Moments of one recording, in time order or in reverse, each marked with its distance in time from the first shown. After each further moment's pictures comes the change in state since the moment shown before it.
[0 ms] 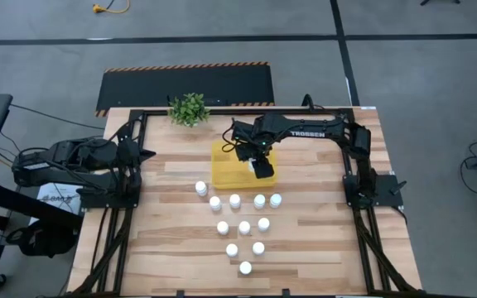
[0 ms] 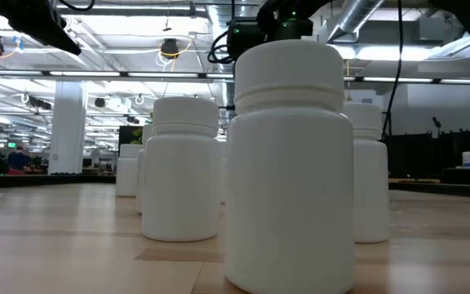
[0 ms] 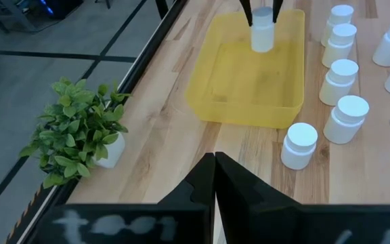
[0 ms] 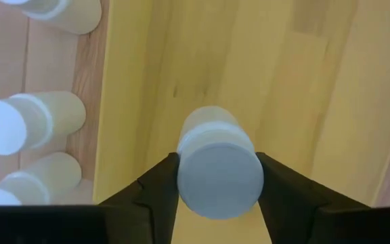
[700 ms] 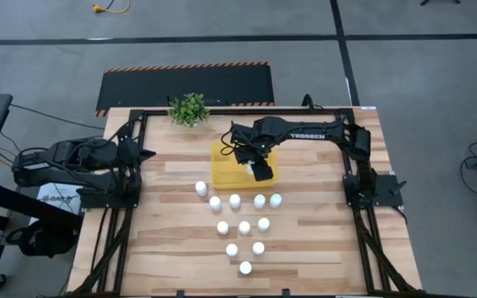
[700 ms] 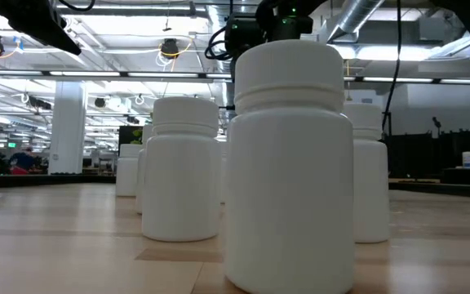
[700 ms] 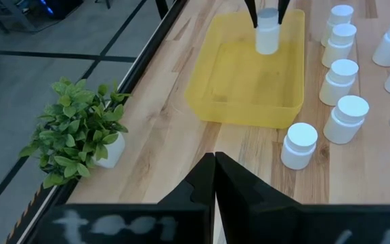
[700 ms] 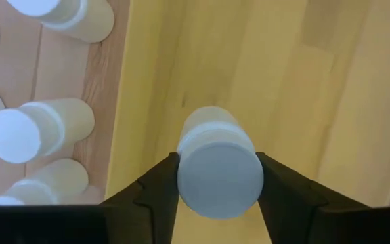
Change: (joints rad) left arm 0.000 0.000 0.000 0.000 0.000 0.000; right arm 0.025 0.000 0.000 0.014 -0.001 0.007
